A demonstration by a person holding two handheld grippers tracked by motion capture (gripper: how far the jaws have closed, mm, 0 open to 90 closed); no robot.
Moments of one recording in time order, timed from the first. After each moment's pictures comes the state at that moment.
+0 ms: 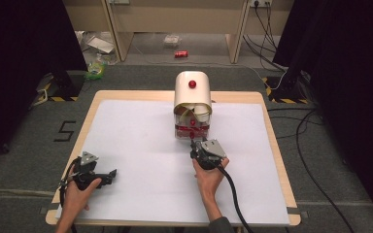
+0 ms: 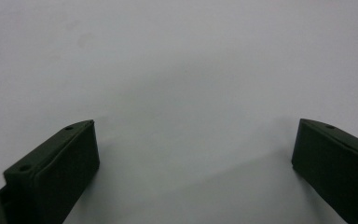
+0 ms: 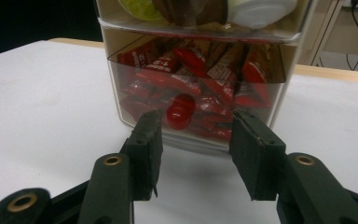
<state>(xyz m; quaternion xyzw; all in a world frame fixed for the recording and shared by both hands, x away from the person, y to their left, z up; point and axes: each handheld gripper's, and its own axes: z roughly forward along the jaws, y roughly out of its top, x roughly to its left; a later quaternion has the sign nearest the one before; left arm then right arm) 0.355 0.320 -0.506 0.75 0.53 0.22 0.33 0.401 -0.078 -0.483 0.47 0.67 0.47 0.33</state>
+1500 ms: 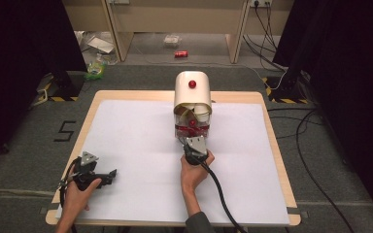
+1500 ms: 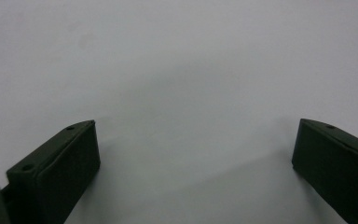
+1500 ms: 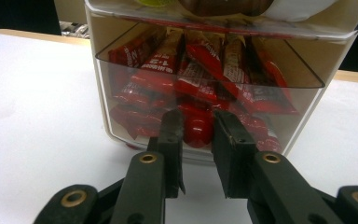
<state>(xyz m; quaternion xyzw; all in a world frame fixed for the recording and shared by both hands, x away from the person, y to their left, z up) 0.355 0.319 -0.506 0.75 0.53 0.22 0.33 0.417 -0.033 -0.493 0.51 0.64 0.42 0.39</state>
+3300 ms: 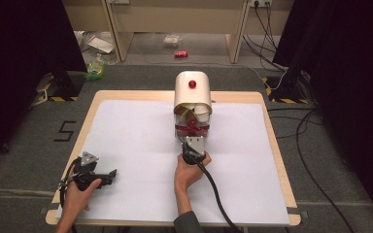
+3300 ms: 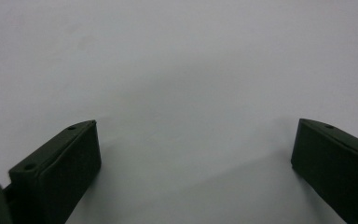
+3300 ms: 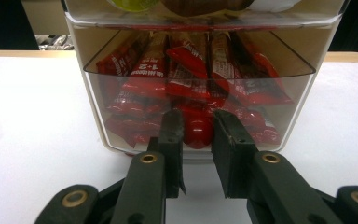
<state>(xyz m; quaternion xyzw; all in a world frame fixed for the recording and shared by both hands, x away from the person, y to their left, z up) 0.354 0.319 -0.506 0.75 0.53 0.22 0.33 0.417 -0.021 -0.493 0.57 0.59 0.42 0.39</state>
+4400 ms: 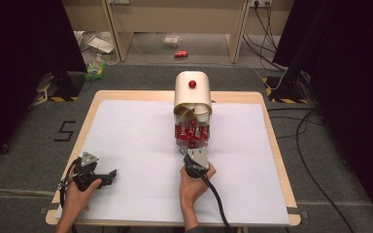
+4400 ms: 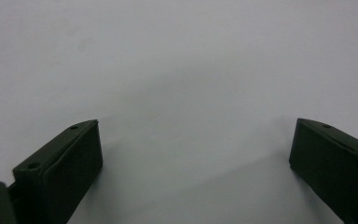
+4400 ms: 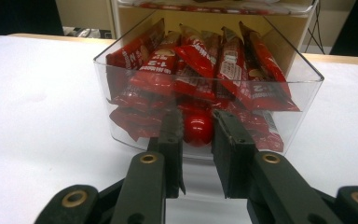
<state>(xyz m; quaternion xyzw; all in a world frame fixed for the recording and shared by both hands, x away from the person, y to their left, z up) 0.353 0.318 -0.506 0.75 0.52 0.23 0.33 0.375 -0.034 -0.493 0.53 0.63 0.43 0.38</state>
